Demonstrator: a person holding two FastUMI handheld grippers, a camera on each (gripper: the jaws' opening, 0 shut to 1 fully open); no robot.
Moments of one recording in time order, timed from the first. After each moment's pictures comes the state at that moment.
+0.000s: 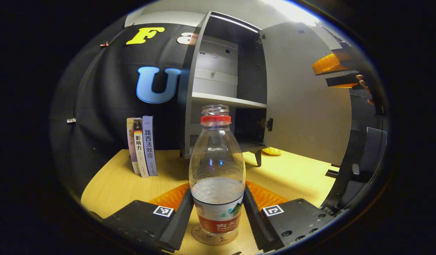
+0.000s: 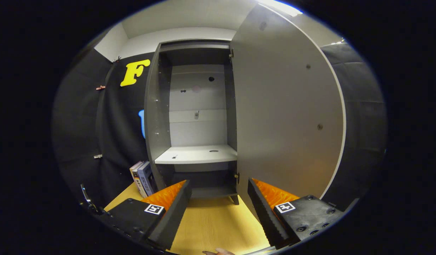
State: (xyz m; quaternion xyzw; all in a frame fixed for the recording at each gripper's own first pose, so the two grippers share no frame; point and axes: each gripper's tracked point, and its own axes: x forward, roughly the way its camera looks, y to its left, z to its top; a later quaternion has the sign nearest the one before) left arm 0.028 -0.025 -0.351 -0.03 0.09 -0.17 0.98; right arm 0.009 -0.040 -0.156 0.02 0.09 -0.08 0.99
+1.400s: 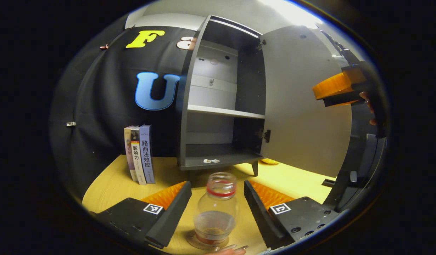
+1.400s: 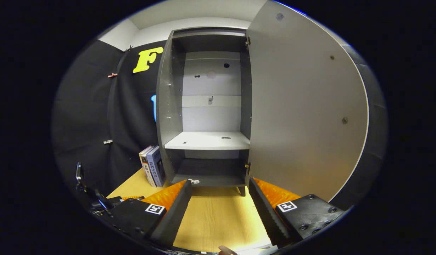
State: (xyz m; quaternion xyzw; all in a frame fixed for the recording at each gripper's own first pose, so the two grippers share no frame) left arm 0.037 -0.041 -0.292 -0.04 0.08 -0.18 0.98; right arm 0.011 -0.025 -0.153 -0.01 0.13 -0.03 0.99
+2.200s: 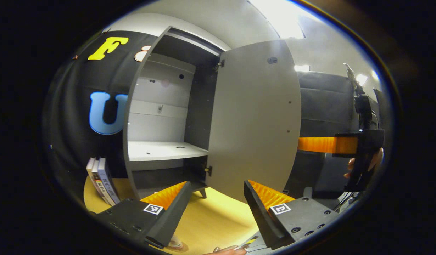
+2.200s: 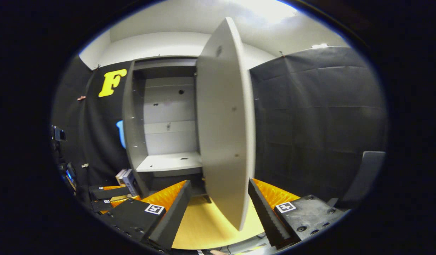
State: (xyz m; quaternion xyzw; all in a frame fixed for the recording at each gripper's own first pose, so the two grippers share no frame) left arm -0.008 -0.154 -0.107 -0.06 0.07 -0.35 0.93; right arm -0.100 -0.133 -0.049 0.02 0.05 -0.22 0.97
